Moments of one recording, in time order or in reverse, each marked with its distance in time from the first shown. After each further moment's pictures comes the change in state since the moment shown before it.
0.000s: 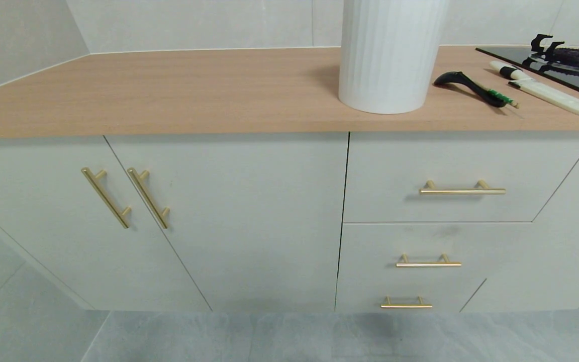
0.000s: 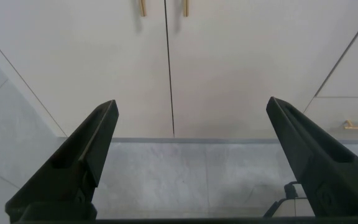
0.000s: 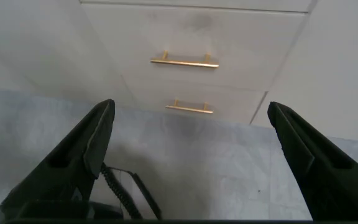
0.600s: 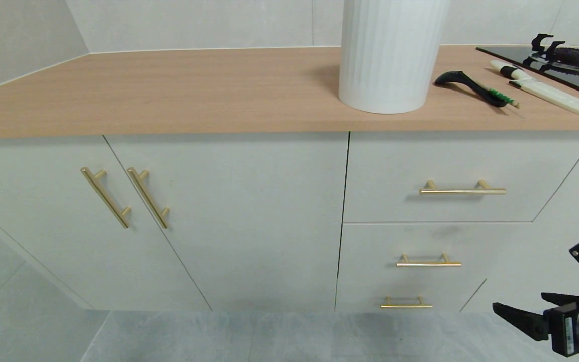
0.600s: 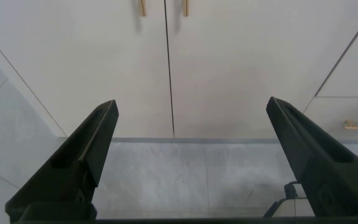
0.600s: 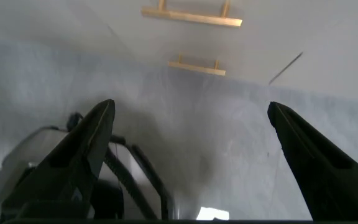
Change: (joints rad) left arm 0.000 0.000 0.000 0.000 0.000 0.000; right arm 0.026 0.600 -0.017 -0.299 0.004 -0.003
